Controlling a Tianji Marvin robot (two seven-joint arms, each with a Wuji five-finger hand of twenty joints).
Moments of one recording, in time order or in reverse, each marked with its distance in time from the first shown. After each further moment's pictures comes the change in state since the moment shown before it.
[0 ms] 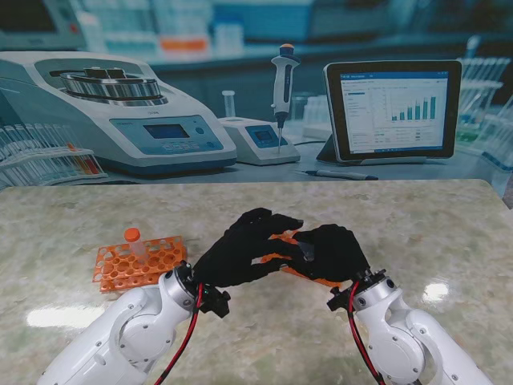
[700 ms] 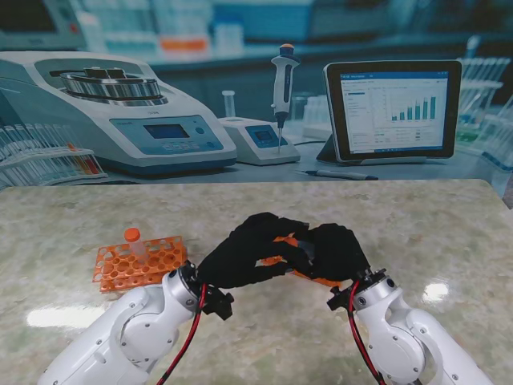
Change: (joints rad) left arm -0.014 0.007 0.024 -0.008 -0.053 0.007 -0.045; right arm 0.001 0.000 0.001 -0.004 0.001 -0.001 0.002; left_hand -0.003 0.040 -0.093 0.002 0.000 -0.014 0.008 -0.003 0.000 0.000 -0.002 0.000 0.025 0.002 0.011 0.000 0.041 0.000 0.045 -0.001; right_hand 0.000 0.000 0.000 0.000 0.000 0.000 0.000 0.000 0.000 0.000 0.000 0.000 0.000 0.000 0.000 0.000 0.000 0.000 0.000 0.000
